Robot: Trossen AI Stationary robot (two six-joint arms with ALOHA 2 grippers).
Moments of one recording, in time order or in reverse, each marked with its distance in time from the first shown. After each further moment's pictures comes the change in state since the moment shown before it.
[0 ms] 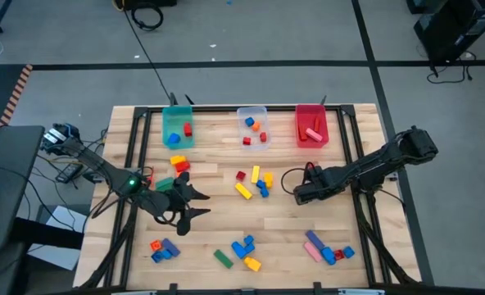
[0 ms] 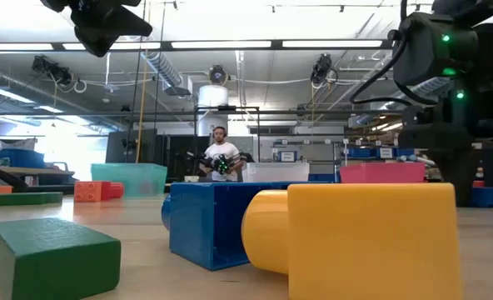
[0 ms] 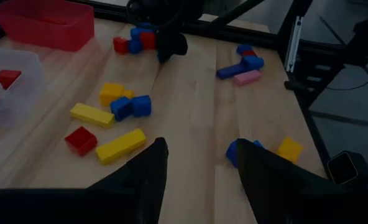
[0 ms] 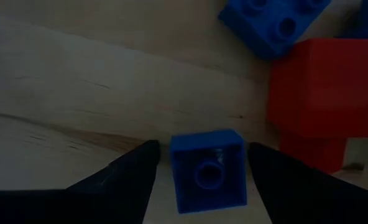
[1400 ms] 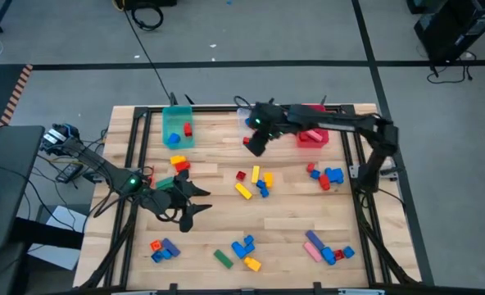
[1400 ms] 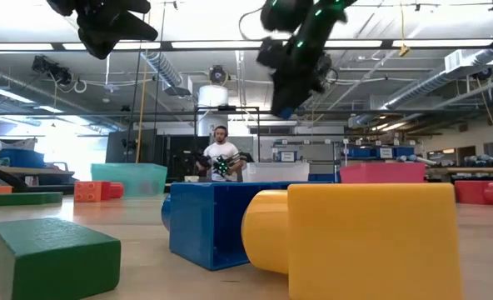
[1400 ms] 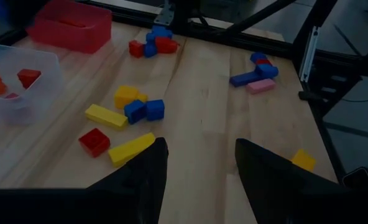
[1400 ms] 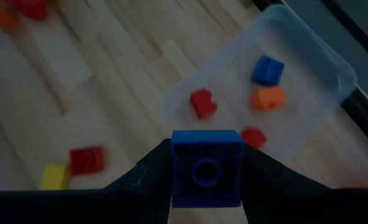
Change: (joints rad) left arm 0.021 0.000 0.000 0.001 -0.038 -0.025; right arm -0.550 0.349 0.907 -0.014 0.007 -1.308
